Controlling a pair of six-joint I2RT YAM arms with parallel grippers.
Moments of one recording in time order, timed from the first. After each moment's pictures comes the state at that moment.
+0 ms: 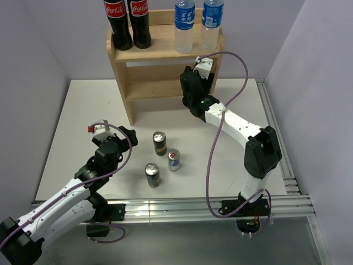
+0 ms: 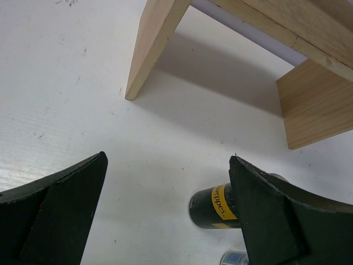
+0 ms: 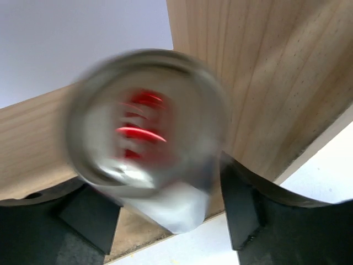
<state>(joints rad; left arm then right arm) -0.66 0.71 0.45 -0.01 -0.64 -0.67 0.61 1.76 1.50 -0.01 0.90 0.32</state>
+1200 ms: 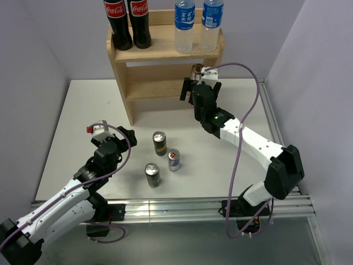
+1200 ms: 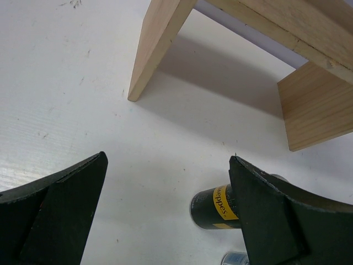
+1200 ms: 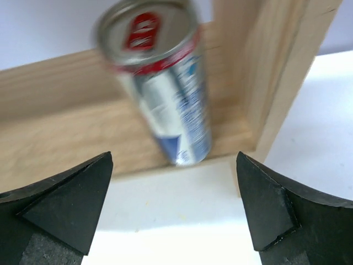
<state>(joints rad) -0.66 0.69 0.45 -0.03 -0.65 -0.67 0.65 1.50 1.25 0.02 0.70 0.33</state>
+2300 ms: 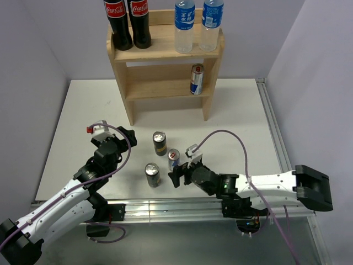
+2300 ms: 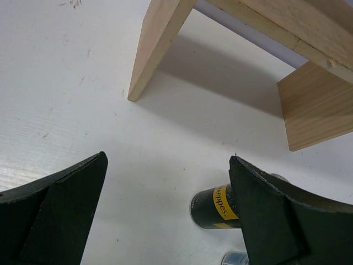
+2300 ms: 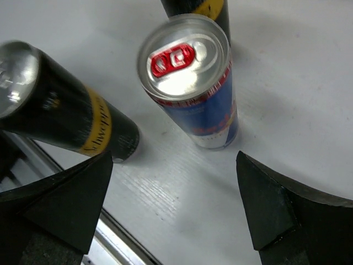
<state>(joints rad) -0.67 0.69 0.44 -0.03 -0.65 -0.67 1.30 1.02 0.37 0.23 0.54 0.55</state>
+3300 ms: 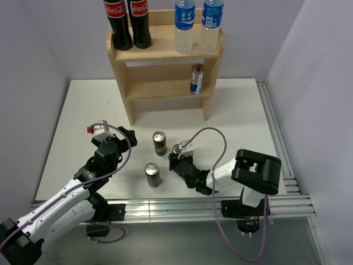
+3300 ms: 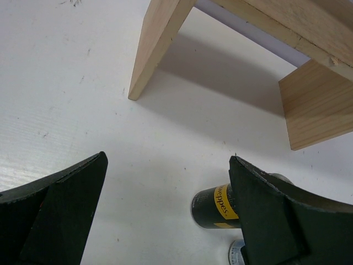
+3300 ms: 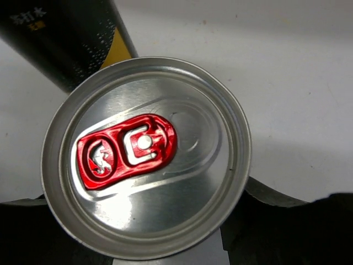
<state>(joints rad) -0.67 0.69 0.44 -0.03 -0.65 -0.67 1.20 1.64 0.43 0.80 0.79 0.46</state>
